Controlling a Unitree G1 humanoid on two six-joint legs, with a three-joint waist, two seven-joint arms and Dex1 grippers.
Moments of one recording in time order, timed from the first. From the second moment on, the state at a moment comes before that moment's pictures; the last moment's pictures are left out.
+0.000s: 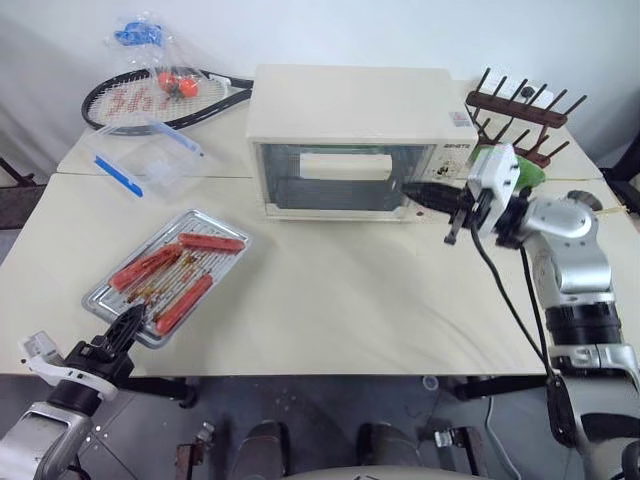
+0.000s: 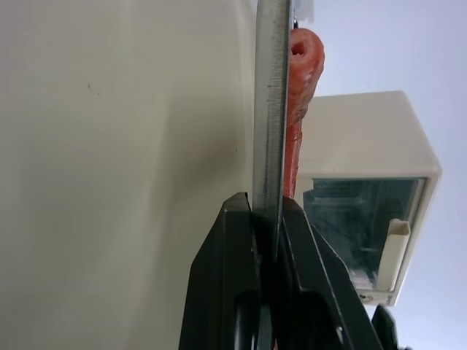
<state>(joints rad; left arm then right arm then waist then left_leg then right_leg) 0.22 0.30 0.87 -0.22 -1.94 1.01 0.29 -0.78 -0.61 -0.04 0.32 0.32 0.00 1.08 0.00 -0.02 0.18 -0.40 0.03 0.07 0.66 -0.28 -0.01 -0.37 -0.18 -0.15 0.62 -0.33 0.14</state>
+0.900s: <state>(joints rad) -0.26 0.76 0.29 0.28 -1.94 1.41 0.00 -0.32 -0.84 -0.10 -0.24 0.48 0.36 1.22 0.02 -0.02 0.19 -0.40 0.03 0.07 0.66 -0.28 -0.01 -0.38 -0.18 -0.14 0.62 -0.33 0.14</state>
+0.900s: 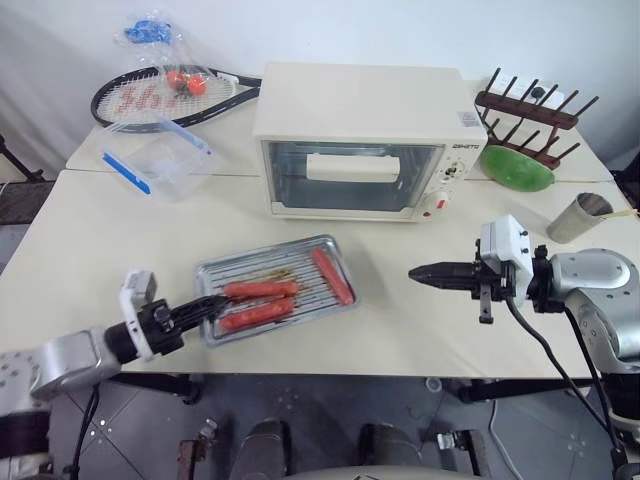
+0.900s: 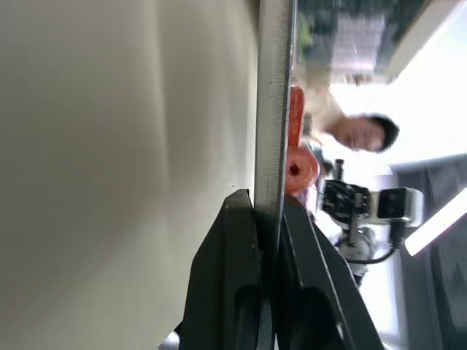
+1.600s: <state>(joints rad) -0.80 0.58 -0.06 0.61 -1.17 1.49 -0.59 -0.15 -0.87 -0.21 -0.36 0.50 0.42 1.10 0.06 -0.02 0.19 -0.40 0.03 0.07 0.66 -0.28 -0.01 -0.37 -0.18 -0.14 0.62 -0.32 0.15</state>
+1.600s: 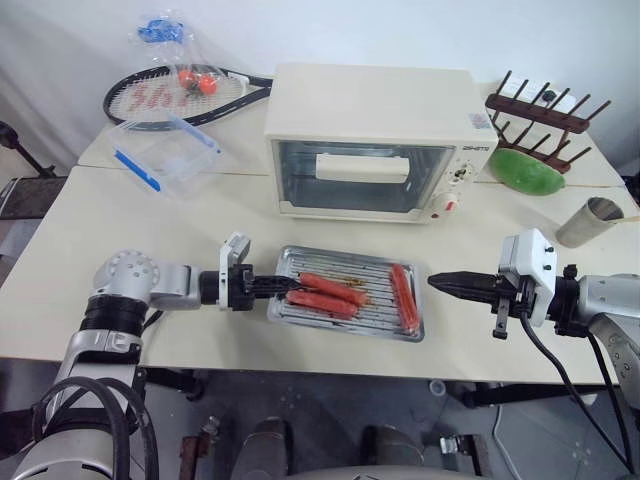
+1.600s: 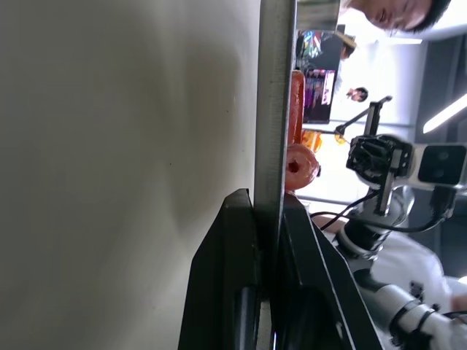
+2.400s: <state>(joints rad) -0.89 0.63 -0.13 0.66 -0.79 1.44 -0.98 -0.10 -0.91 -0.28 -0.34 0.49 0.39 1.12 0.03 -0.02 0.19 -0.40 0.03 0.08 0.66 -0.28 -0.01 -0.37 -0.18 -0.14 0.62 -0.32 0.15</state>
